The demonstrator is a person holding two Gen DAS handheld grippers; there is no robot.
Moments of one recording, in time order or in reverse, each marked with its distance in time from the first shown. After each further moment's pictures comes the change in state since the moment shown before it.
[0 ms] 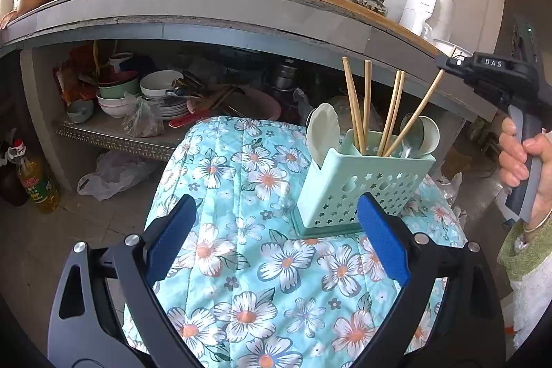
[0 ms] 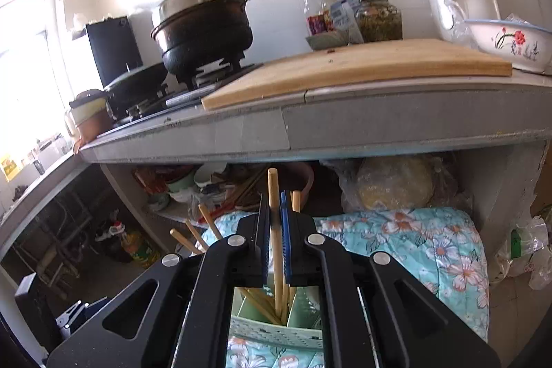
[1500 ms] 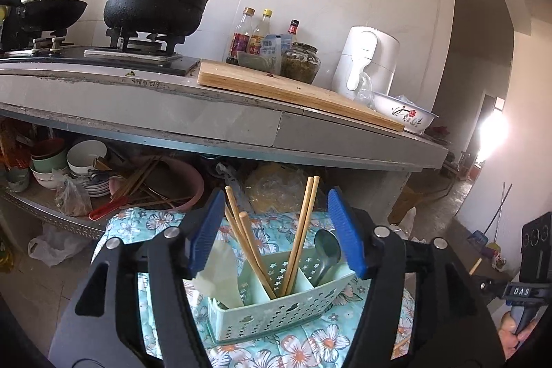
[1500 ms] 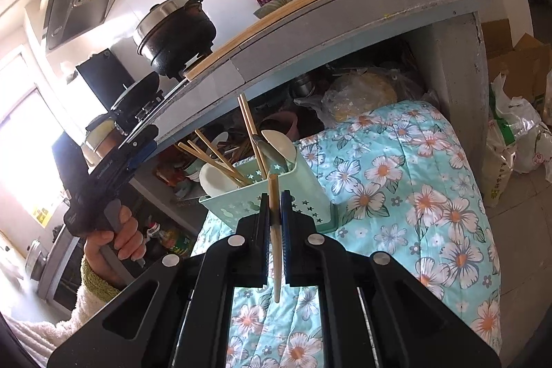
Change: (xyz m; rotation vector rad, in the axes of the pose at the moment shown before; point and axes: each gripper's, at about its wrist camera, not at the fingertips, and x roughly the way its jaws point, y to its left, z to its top) left arm 0.021 -0.087 0.103 0.078 -0.186 -0.234; right arm -0.125 -0.076 -0.108 0.287 0.059 0.075
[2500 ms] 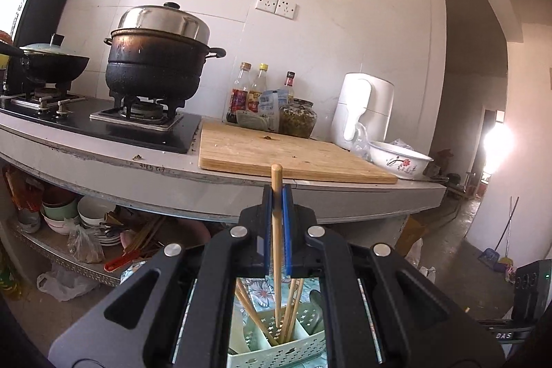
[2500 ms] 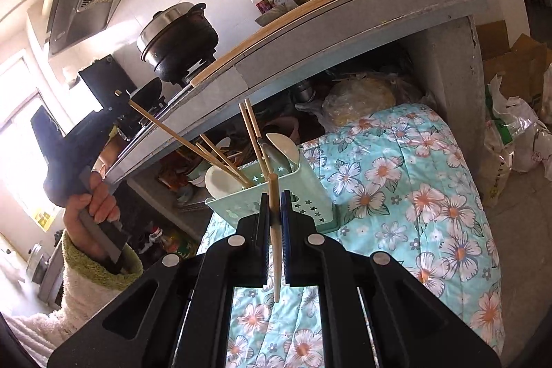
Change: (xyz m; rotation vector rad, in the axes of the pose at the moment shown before) left arm -0.025 -0.018 0.062 0.042 -0.155 0.027; right arm -0.014 0.002 -0.007 0.021 -0.019 0.001
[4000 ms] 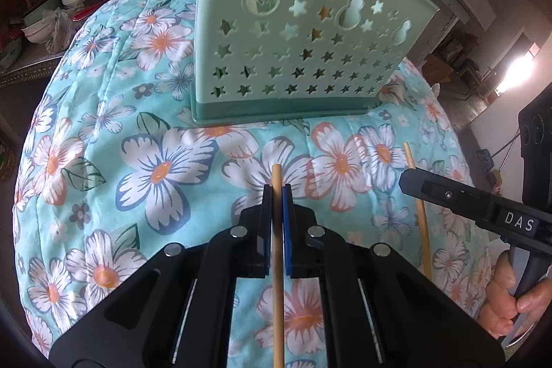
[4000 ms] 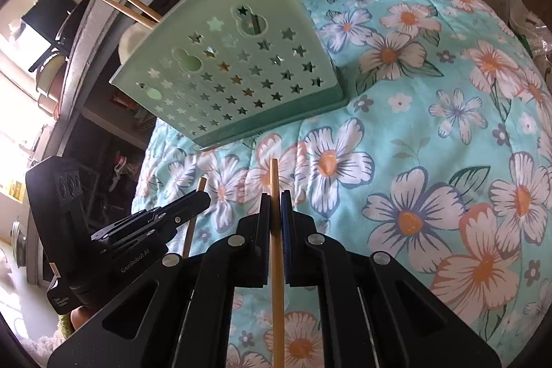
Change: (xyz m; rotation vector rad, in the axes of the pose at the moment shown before) left arm 0.025 0.033 -0.260 -0.120 0.781 0.014; right arm 0.150 -0.017 -0.091 0.049 0.401 -0.113
